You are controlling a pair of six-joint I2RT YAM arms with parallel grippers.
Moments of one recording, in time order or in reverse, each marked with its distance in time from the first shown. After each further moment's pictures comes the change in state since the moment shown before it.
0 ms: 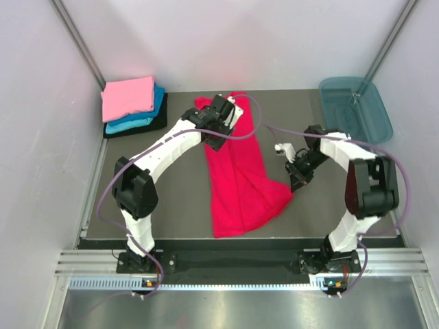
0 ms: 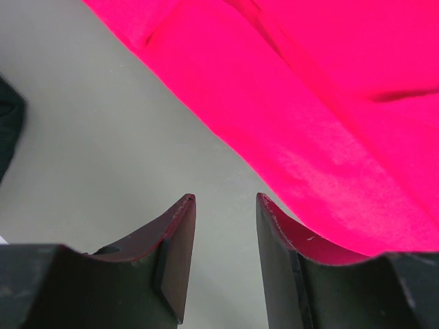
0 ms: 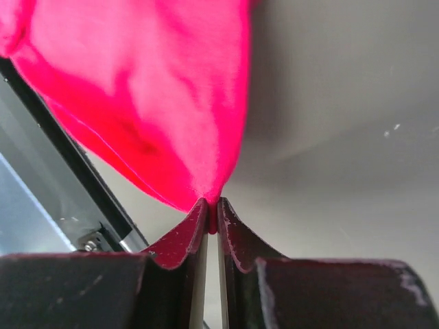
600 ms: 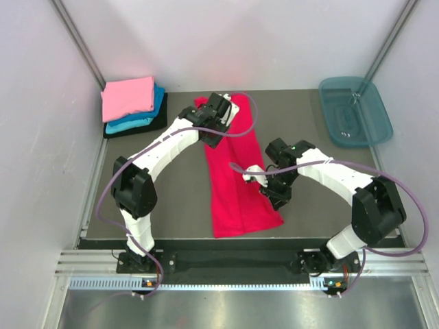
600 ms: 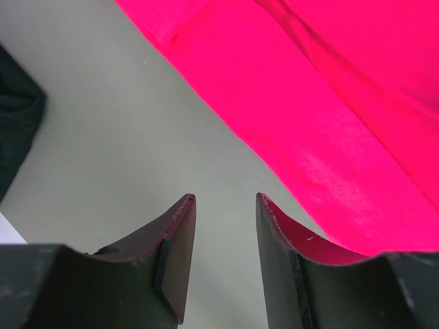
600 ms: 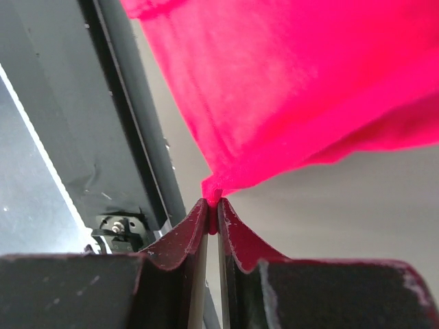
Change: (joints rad) left arm 0.030 0.000 0.001 0.013 -0.030 0.009; right arm 0.460 -0.247 -0.053 -0.047 0.097 0.043
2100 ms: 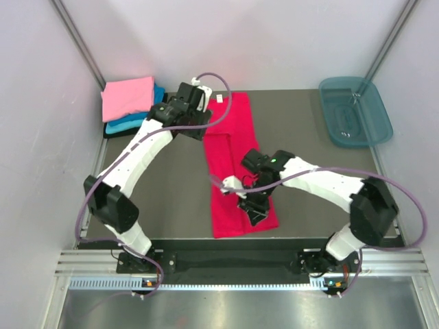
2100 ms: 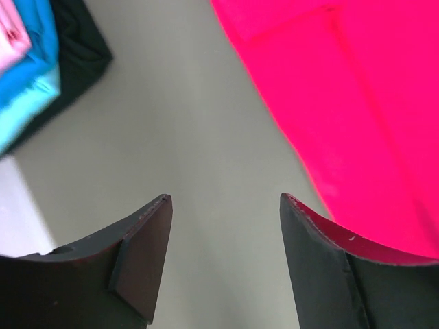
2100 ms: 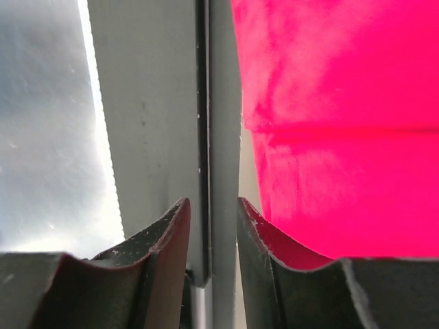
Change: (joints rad) left arm 0.105 -0.187 -0.027 -0.026 -0.029 -0.101; right arm 0.293 0.044 0.066 0.089 -0.139 0.157
